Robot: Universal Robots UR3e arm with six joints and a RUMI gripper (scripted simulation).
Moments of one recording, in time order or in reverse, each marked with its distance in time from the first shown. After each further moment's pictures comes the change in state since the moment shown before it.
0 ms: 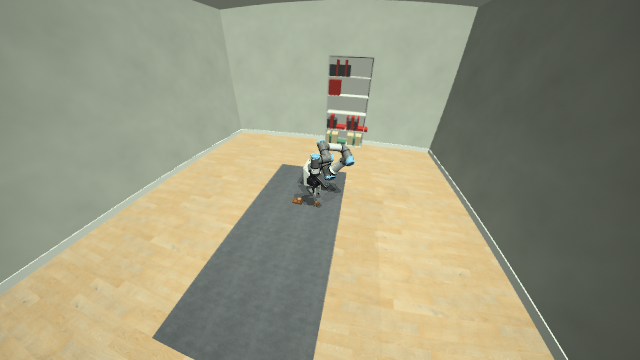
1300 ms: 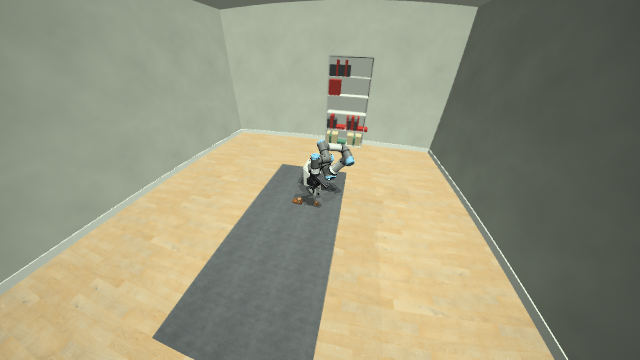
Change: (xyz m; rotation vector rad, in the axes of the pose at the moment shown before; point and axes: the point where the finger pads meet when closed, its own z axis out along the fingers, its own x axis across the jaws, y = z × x) arm 0.000 0.000 0.001 0.000 0.000 0.000
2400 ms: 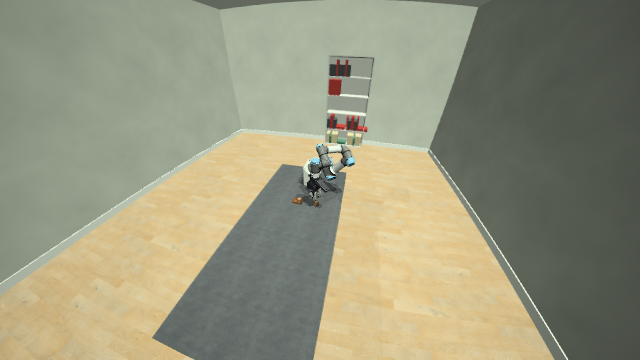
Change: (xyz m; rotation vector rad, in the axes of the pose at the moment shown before) arm 0.000 0.000 0.035 0.000 -0.001 0.000
